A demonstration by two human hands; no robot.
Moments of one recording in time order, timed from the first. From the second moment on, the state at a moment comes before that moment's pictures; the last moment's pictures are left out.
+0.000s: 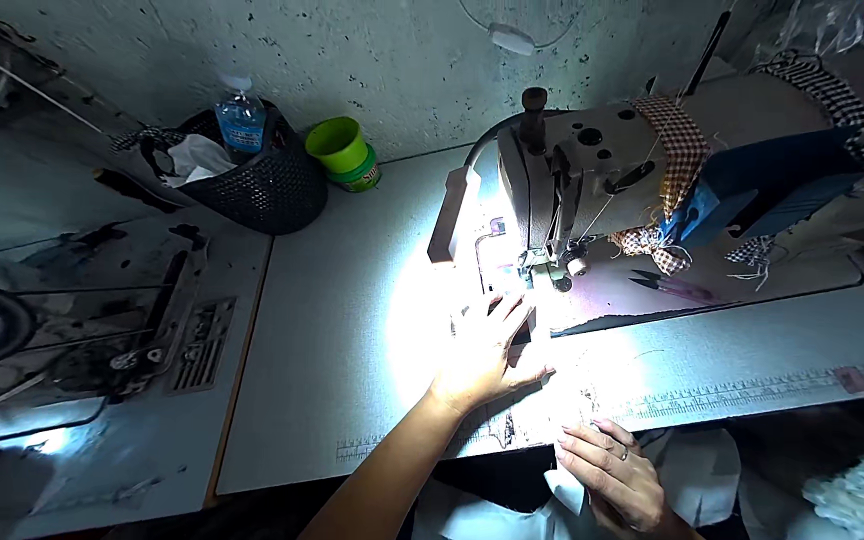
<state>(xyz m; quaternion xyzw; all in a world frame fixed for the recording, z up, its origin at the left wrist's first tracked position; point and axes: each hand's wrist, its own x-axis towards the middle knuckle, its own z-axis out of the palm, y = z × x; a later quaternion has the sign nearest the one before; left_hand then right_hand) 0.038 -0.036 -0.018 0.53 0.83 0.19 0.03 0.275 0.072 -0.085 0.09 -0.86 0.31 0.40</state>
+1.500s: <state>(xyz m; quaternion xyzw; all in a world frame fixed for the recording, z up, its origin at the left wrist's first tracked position) 0.031 -0.037 -0.022 0.53 0.81 0.23 0.01 0.274 0.066 -0.089 0.06 -0.88 0.27 0.39</state>
